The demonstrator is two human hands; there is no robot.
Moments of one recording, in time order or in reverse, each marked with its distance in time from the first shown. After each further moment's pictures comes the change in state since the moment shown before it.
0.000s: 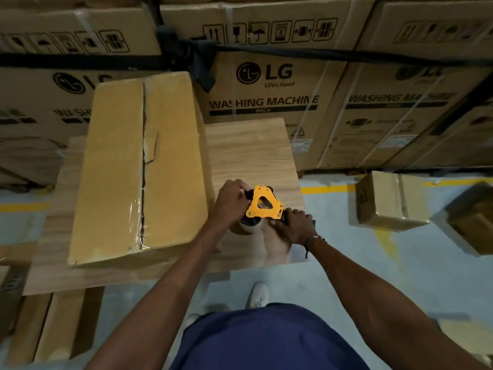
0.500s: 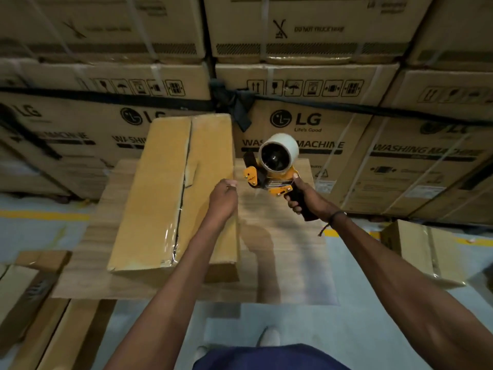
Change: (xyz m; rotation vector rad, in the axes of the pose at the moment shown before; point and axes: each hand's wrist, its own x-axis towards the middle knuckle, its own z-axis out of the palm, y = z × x) left_hand 0.014 0.001 -0.094 -0.573 0.260 -0.211; right_hand 0.053 -0.088 -0.164 1.125 -0.322 -0.235
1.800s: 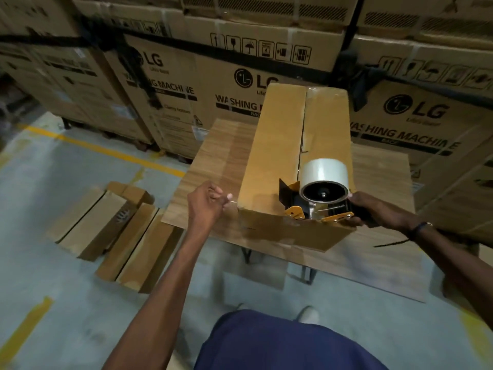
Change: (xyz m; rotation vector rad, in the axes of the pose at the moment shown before) left_hand -0.103 -0.139 -0.315 0.137 0.387 0.080; right_hand -0.073 -0.036 0.205 -0.463 -0.447 -0.071
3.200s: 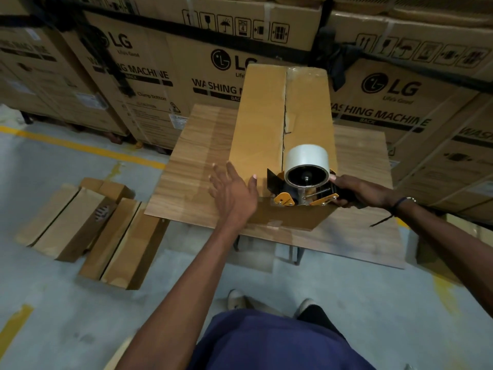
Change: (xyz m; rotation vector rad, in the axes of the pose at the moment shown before) left_hand -0.036 0.028 0.085 0.562 -0.122 0.068; right_hand -0.003 0.011 0.005 -0.090 -0.002 0.124
